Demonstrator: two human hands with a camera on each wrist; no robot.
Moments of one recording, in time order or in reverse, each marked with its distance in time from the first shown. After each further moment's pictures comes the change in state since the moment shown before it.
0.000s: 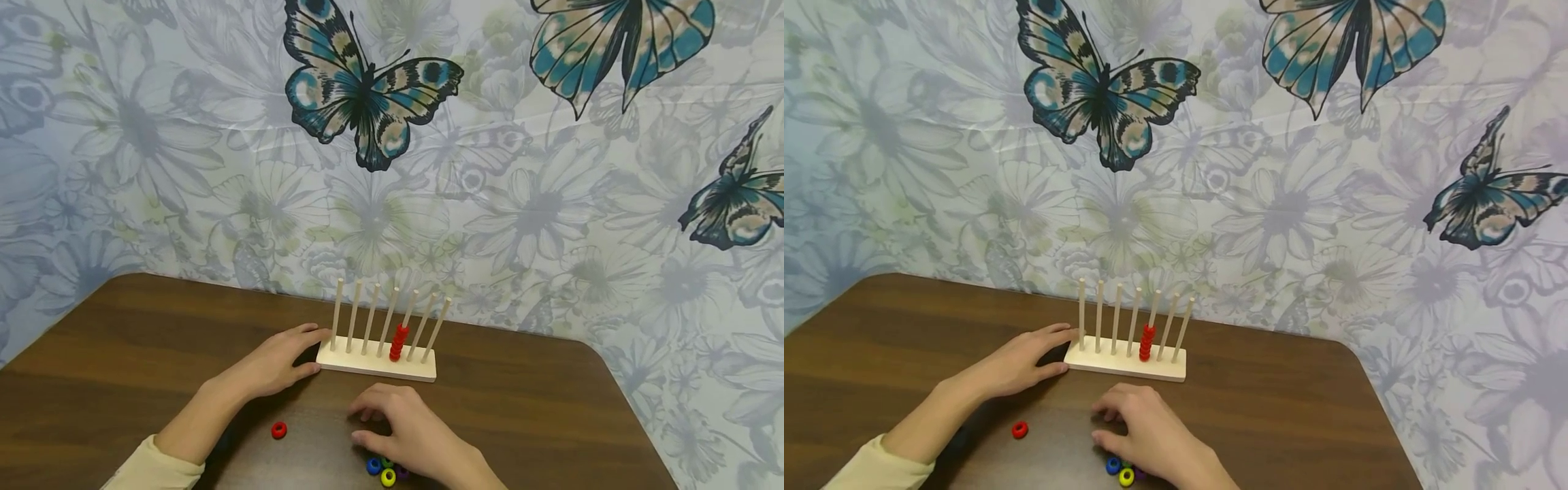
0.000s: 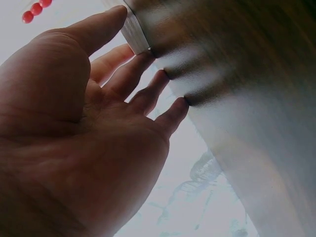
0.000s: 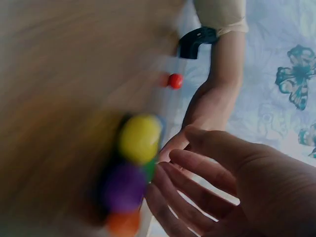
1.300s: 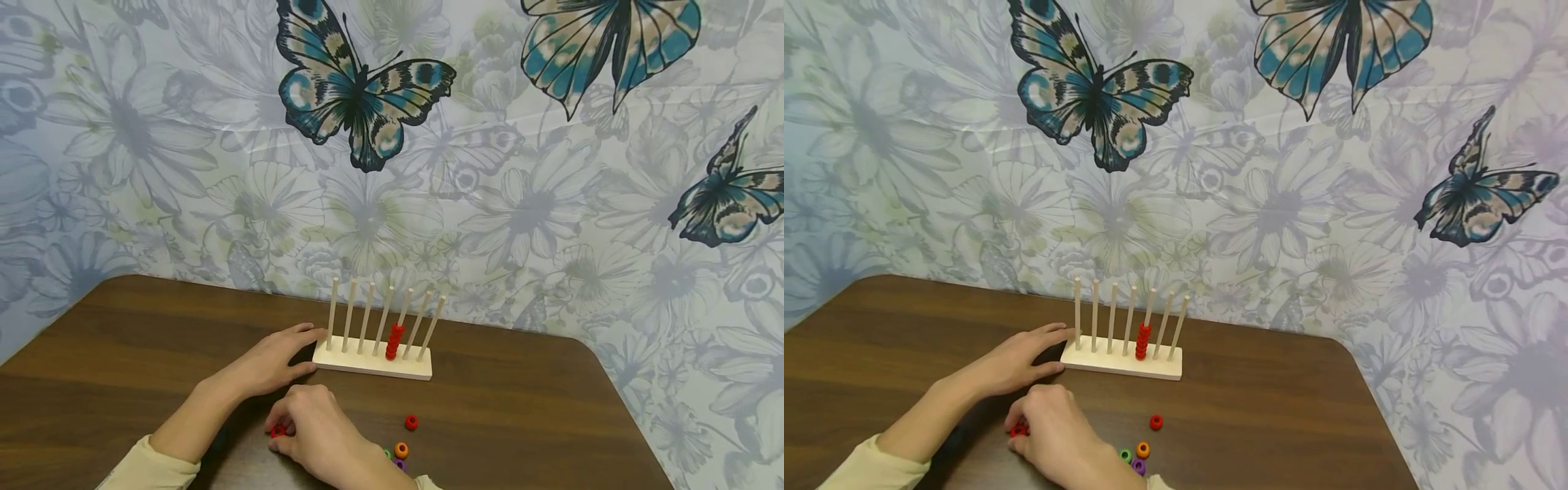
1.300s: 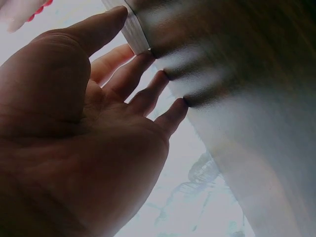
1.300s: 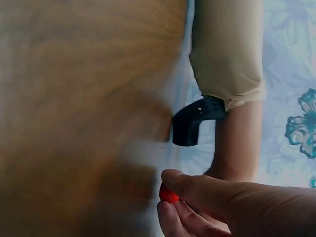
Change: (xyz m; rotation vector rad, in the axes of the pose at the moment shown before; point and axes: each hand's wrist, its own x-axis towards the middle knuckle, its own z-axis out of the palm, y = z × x) left_hand -0.001 0.001 -0.004 -0.037 -0.012 0.011; right_hand 0.075 -0.061 0.060 -0.234 0.057 -0.022
